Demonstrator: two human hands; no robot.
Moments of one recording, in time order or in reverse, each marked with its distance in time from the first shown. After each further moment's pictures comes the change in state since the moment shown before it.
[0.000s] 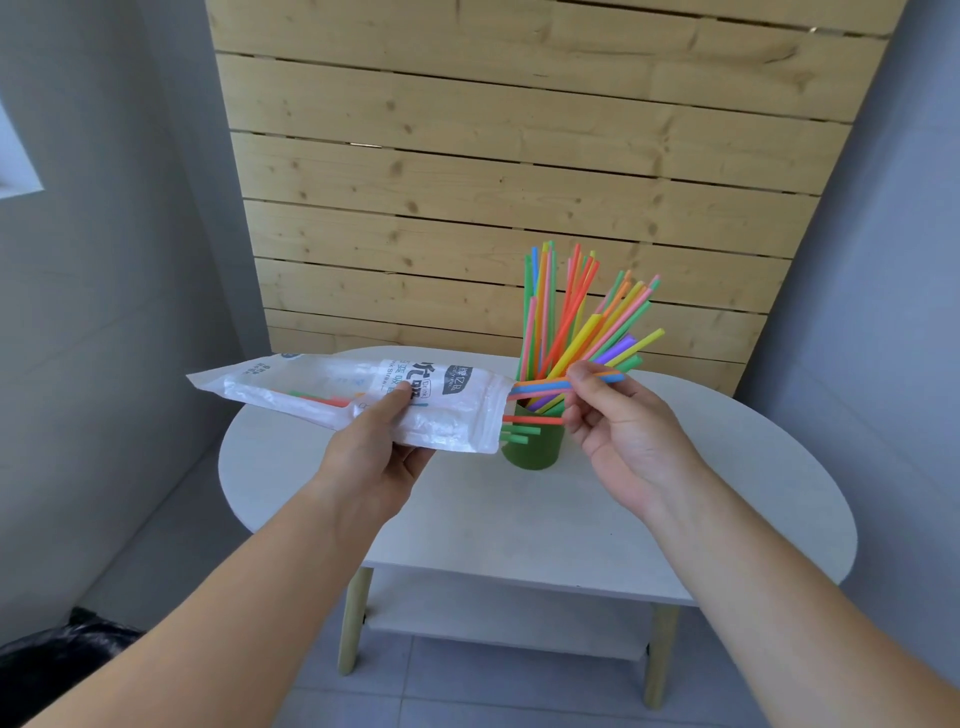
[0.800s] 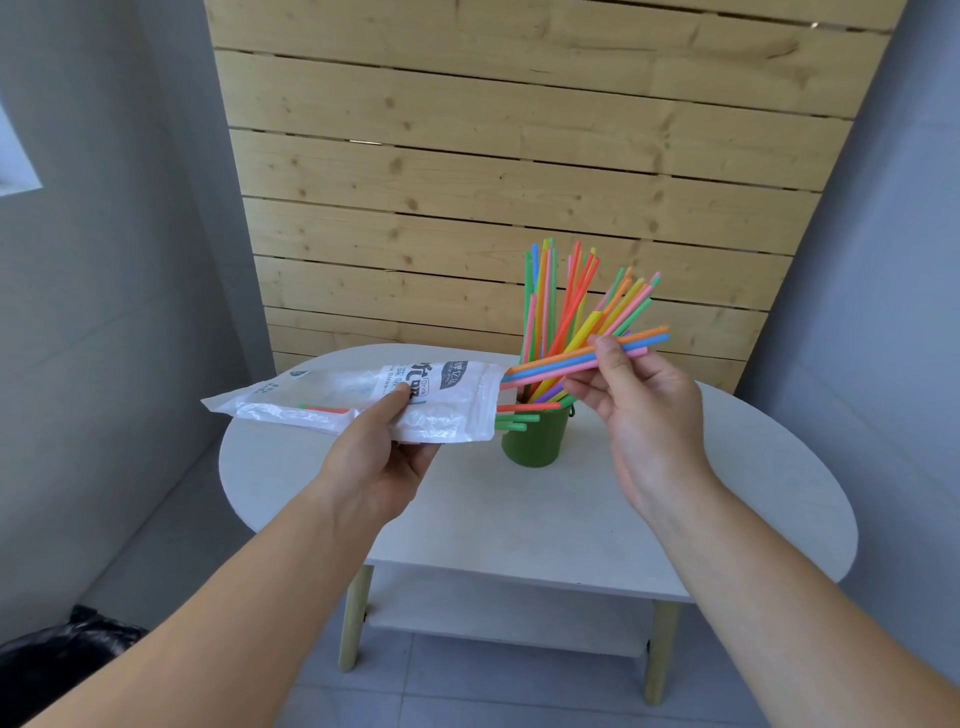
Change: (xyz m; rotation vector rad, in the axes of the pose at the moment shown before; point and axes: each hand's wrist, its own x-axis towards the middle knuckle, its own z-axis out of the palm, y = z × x) left_hand -0.001 0.000 0.002 -0.078 0.024 -0.059; right_hand -0.001 -0.001 0.005 -0.271 0.118 -0.393
